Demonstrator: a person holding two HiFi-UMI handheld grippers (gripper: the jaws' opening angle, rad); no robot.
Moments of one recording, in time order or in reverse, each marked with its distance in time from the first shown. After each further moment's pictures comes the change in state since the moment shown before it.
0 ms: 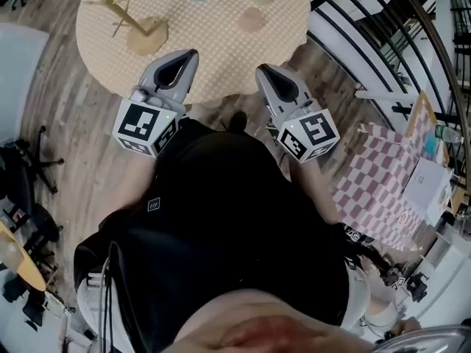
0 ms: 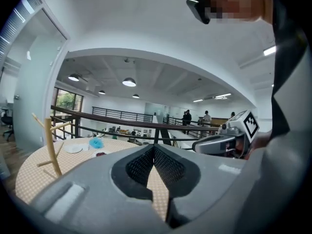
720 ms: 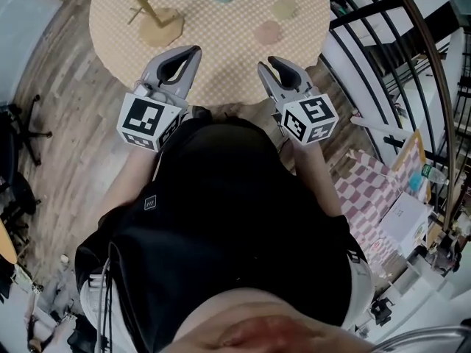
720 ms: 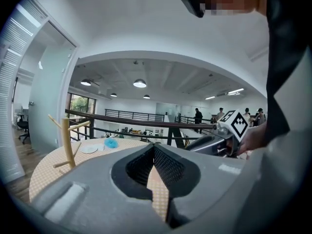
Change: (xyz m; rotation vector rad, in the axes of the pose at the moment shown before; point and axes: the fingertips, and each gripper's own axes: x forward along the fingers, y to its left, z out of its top) left arm 0.001 0.044 -0.015 -0.010 0.010 0.161; right arm 0.071 -0.040 -0.029 -0.073 0.206 0.121
